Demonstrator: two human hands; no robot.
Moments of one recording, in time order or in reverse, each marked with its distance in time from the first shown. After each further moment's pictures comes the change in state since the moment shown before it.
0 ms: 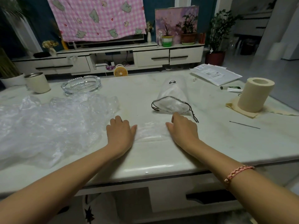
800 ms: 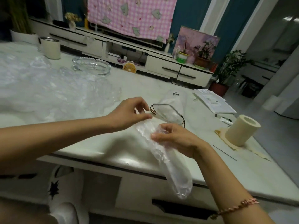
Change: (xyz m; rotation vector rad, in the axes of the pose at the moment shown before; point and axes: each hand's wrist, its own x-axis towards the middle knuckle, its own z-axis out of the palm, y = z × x) left_hand -0.021 0.020 -0.072 -1.055 0.015 0.195; right_hand -0.027 -0.005 -0.080 0.903 -0.808 -0.144
